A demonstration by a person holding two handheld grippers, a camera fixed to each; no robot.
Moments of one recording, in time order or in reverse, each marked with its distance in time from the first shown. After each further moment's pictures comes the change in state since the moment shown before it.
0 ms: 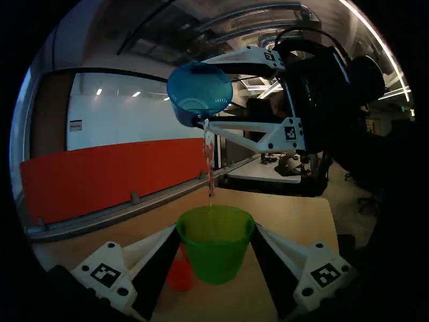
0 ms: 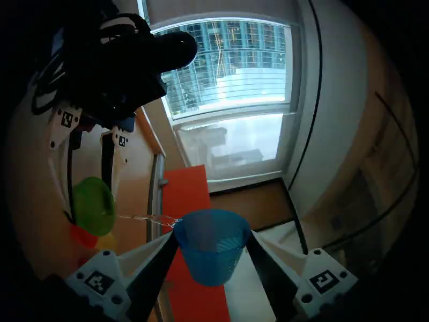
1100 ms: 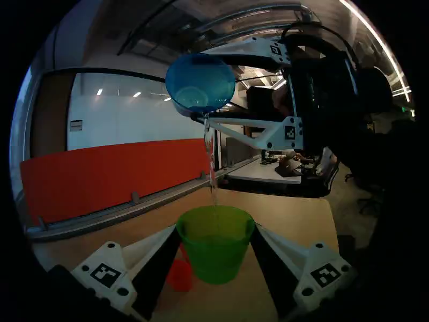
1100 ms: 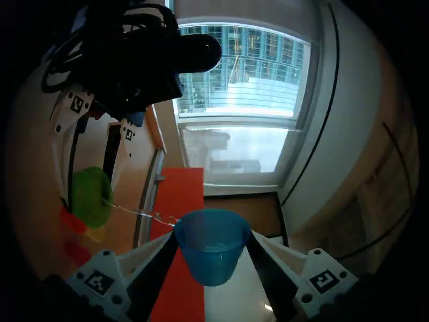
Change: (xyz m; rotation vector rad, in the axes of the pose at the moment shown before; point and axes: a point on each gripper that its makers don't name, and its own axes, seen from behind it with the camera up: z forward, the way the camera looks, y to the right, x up) left arm 0.000 0.000 0.001 0.003 0.005 -0.003; right arm 0.014 0.011 0.001 -0.011 0.020 -0.171
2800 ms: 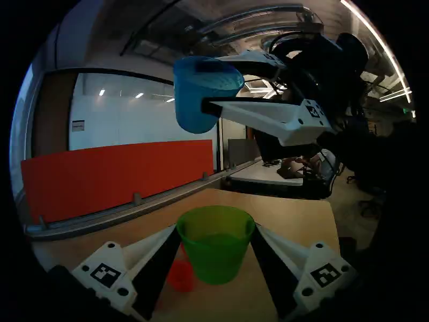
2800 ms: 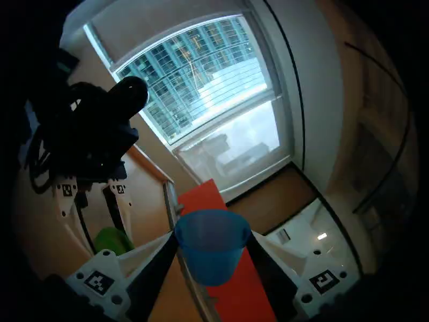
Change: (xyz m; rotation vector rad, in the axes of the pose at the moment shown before) left arm 0.002 -0.003 -0.002 0.013 0.010 -0.006; right arm 0.025 -0.006 -0.014 0.076 0.059 0.562
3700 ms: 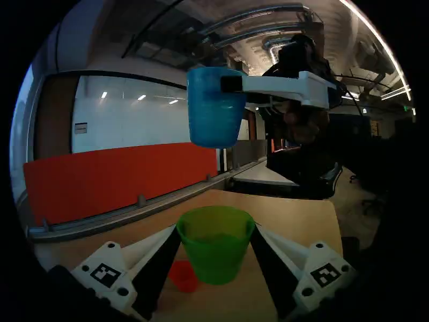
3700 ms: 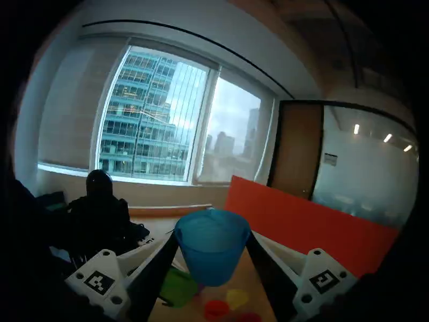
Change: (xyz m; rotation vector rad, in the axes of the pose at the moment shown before) left arm 0.004 -0.005 -0.005 0.025 0.006 0.011; right arm 0.018 -0.032 -0.016 0.139 0.055 0.811
